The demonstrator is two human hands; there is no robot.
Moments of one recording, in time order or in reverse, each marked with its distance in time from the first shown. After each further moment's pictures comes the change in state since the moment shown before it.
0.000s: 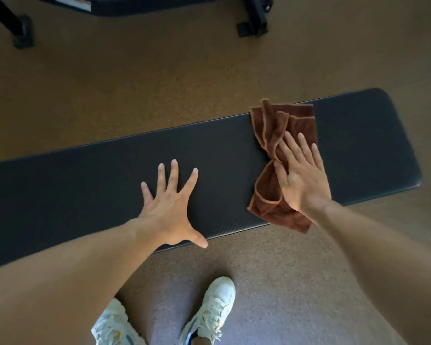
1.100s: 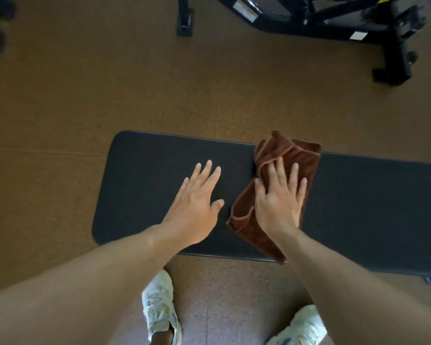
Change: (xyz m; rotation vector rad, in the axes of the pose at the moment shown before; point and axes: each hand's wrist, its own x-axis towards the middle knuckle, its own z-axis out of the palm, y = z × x) left_hand -0.133 -0.413 0.038 -0.600 0.409 0.019; right_hand -0.032 -0.531 0.091 0.177 -0.079 0.009
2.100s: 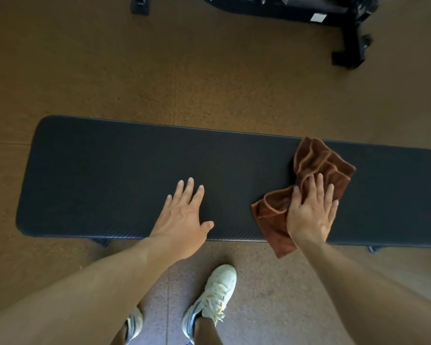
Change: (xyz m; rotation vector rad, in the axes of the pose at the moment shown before) left_hand -0.010 0.104 0.091 0.183 -0.212 -0.120; right_hand -0.021 0.207 -0.073 -0.002 0.104 0.382
